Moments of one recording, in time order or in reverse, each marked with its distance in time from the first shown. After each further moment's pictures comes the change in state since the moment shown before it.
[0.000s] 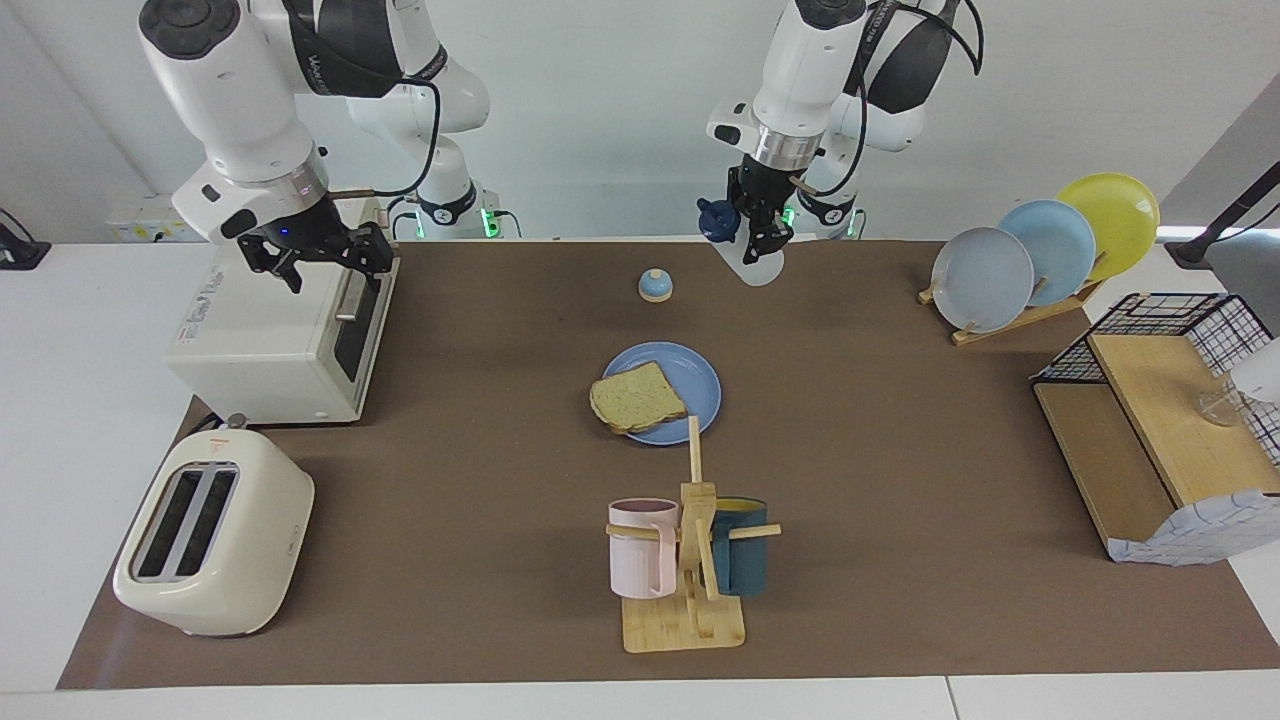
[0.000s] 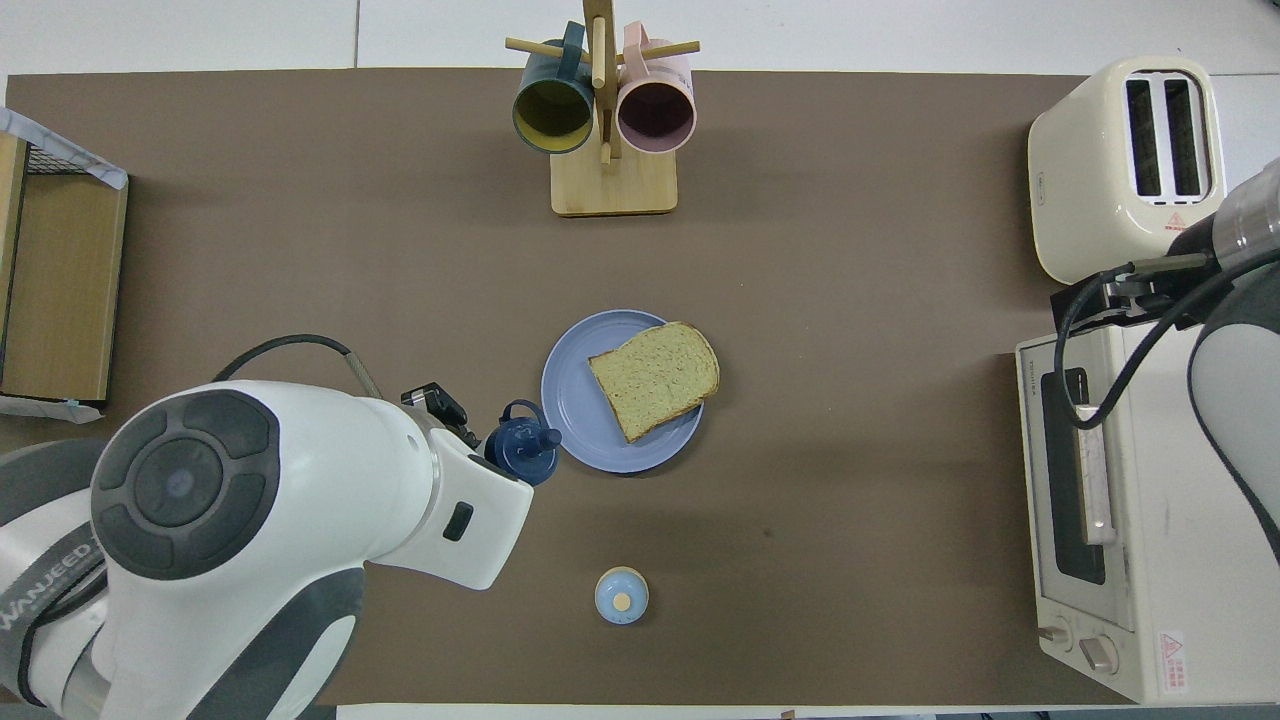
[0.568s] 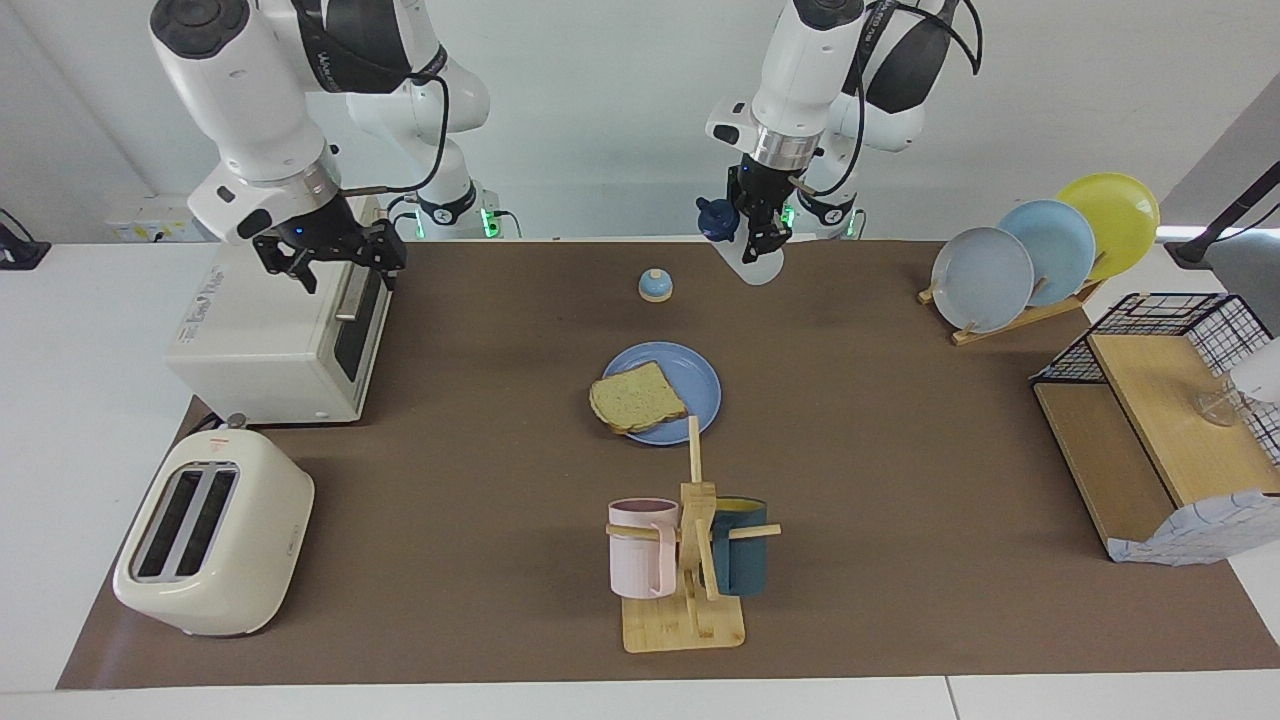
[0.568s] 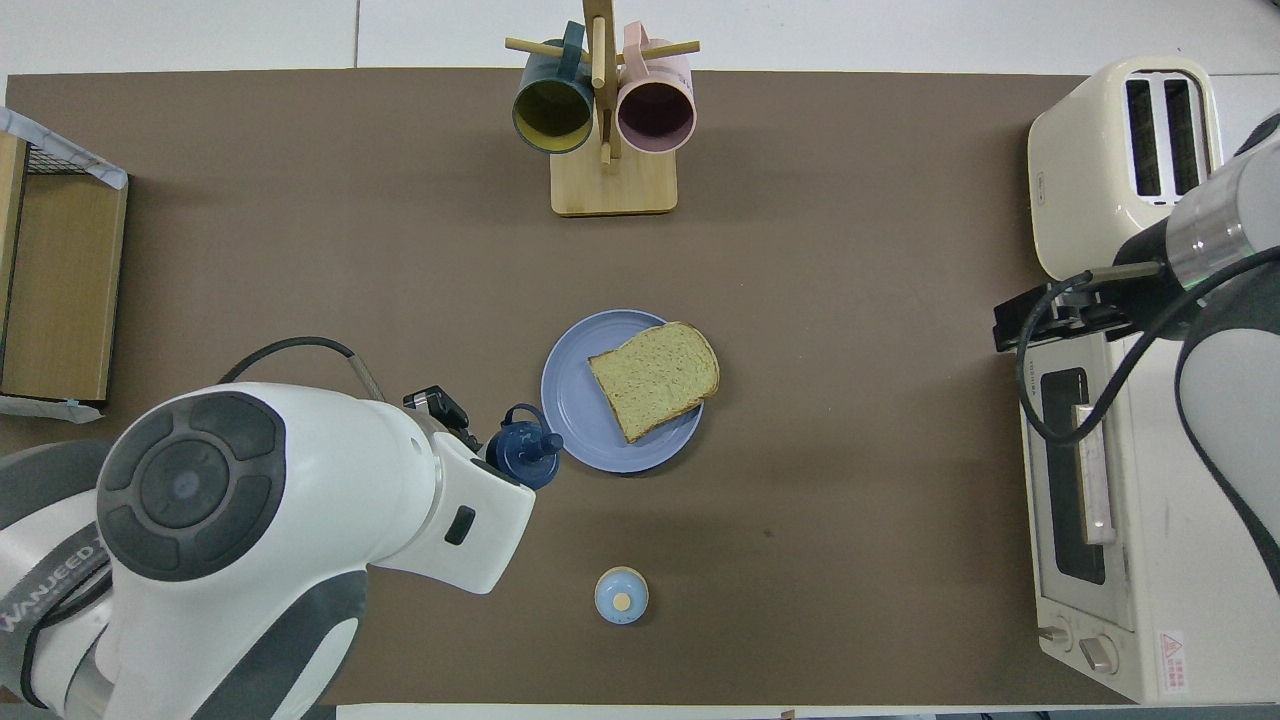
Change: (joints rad) left arm -0.001 -0.001 -0.004 -0.001 0.000 -0.008 0.008; right arm 0.002 0.000 0.044 0.012 0.264 -0.060 -0.007
